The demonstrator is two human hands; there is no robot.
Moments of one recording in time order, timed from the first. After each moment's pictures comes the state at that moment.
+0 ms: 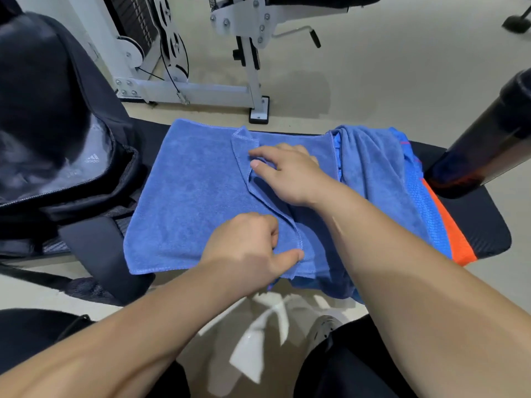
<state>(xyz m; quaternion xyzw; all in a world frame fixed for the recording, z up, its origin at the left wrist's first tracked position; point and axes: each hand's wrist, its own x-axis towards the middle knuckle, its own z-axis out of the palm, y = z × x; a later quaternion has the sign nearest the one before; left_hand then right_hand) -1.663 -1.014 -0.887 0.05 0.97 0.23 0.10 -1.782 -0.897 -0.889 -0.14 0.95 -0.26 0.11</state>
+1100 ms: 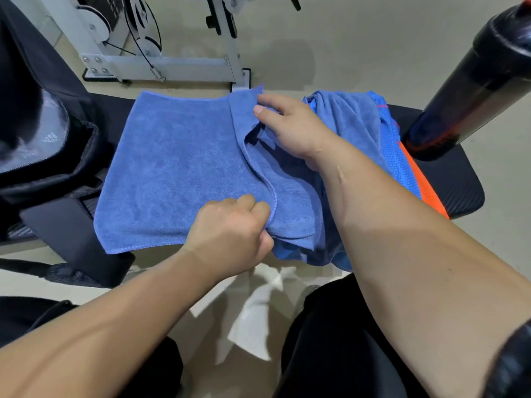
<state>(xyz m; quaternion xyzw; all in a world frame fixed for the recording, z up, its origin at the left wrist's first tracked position) -1.652 -1.005 -0.924 0.25 0.96 0.07 -0.08 -1.792 -0.858 -0.882 -0.07 0.86 -0.50 0.08</state>
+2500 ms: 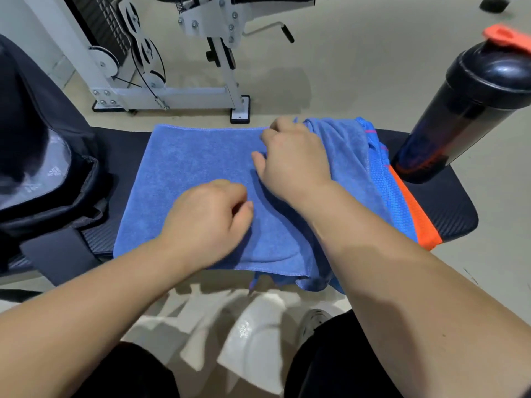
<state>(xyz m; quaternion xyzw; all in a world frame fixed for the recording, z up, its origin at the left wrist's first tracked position) -1.690 -1.017 -0.879 0.18 0.96 0.20 -0.08 -1.774 -0.856 -0.874 -0.12 0.98 -0.08 -0.10</state>
